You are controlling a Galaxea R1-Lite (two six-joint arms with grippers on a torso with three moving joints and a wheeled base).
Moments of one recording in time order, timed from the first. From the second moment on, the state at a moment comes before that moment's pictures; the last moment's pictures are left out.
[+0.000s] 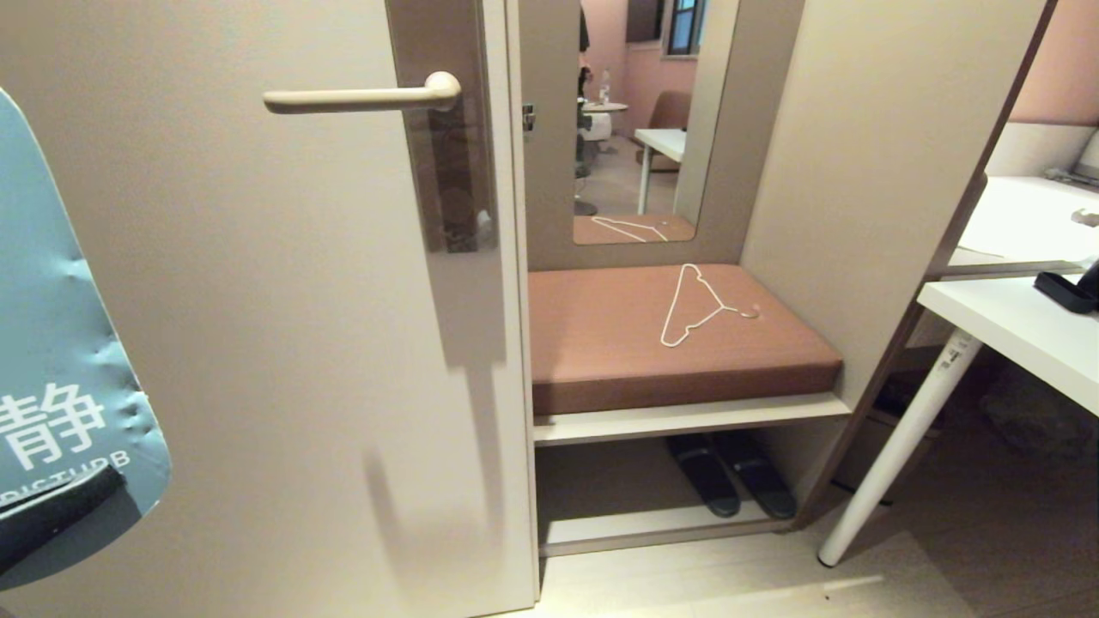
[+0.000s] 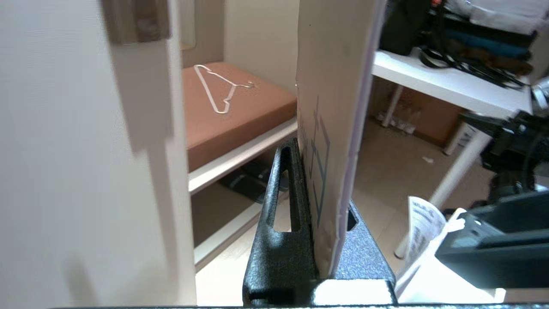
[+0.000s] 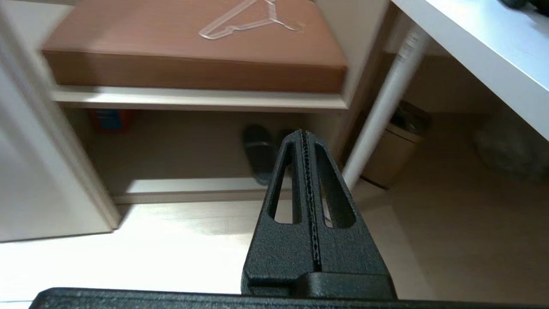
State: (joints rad) left arm -0.38 0.67 -0.51 -0.21 -0.39 -0.17; right arm 0.11 0.27 -0.12 -0.03 -0.19 -0.07
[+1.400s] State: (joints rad) left arm -0.38 0.72 -0.51 -0.22 -0.12 -0.12; right arm 0.00 0.00 -0.06 0.16 0.03 -0.06
